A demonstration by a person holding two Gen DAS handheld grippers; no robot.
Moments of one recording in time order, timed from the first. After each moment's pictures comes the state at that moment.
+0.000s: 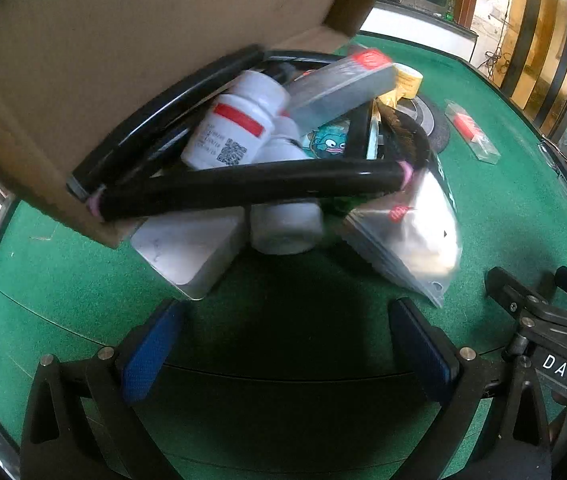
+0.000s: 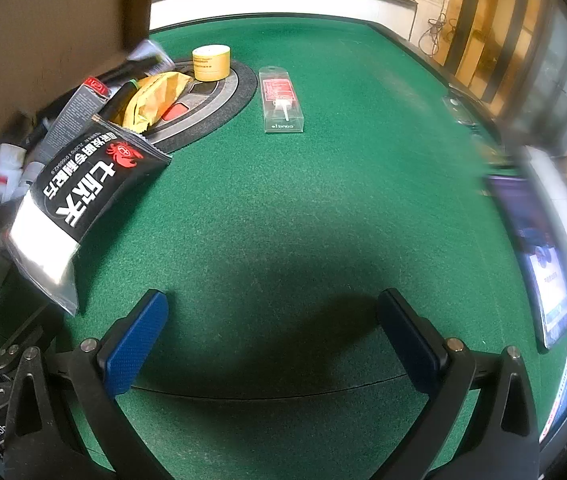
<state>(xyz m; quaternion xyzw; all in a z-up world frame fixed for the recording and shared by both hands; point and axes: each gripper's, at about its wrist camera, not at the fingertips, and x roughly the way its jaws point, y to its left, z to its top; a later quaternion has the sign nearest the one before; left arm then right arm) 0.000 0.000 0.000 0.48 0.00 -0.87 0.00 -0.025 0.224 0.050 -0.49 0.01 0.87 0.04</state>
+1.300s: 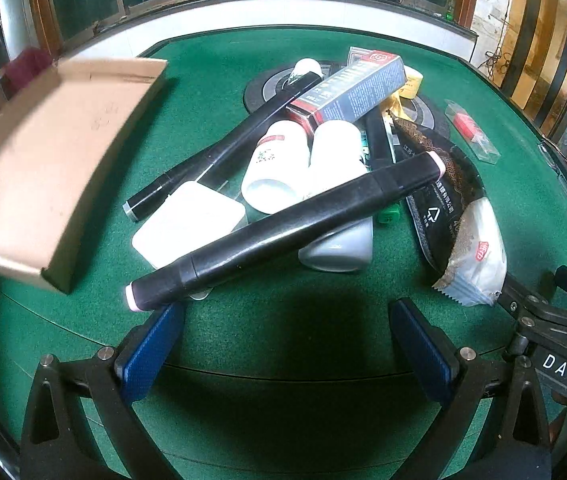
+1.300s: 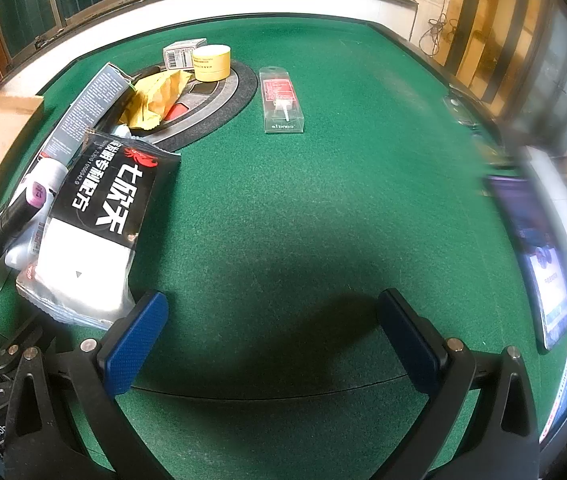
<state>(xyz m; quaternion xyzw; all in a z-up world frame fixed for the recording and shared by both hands) 0.002 -0.001 0.000 0.48 0.00 -0.88 0.00 -0.025 0.224 0.050 -0.49 0.01 0.87 0.04</state>
